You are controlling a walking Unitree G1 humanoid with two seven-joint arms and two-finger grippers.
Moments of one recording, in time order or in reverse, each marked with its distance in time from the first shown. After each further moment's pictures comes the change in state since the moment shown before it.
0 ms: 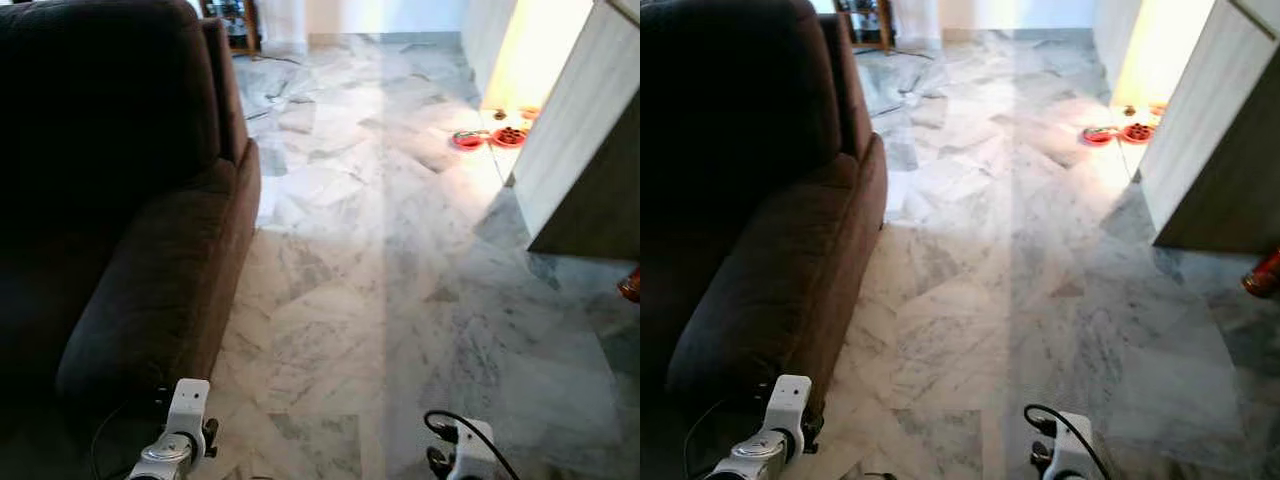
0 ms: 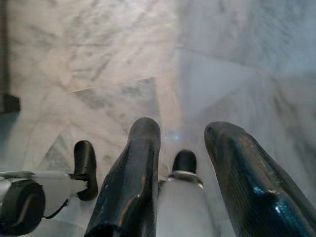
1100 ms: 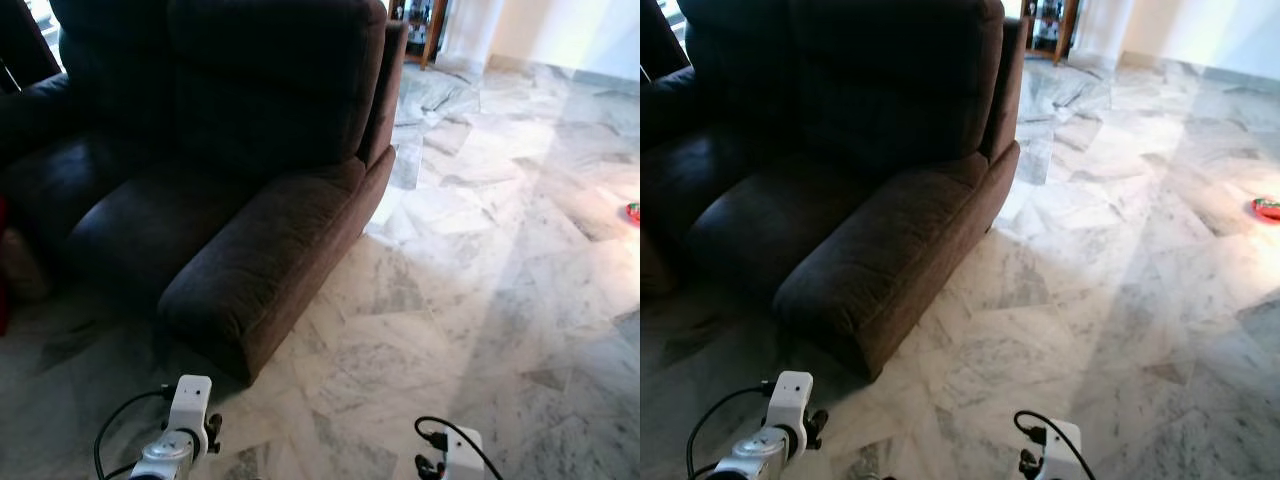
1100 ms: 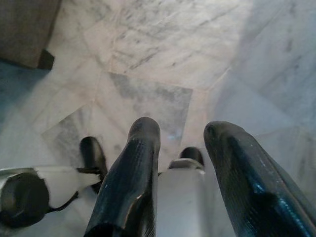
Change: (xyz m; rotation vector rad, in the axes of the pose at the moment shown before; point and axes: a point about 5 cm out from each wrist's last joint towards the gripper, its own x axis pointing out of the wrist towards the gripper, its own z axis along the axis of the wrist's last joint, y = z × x) left arm 0.000 -0.001 0.003 -0.019 -0.026 -0.021; right arm -0.002 0.008 -0.013 0.046 0.025 0.009
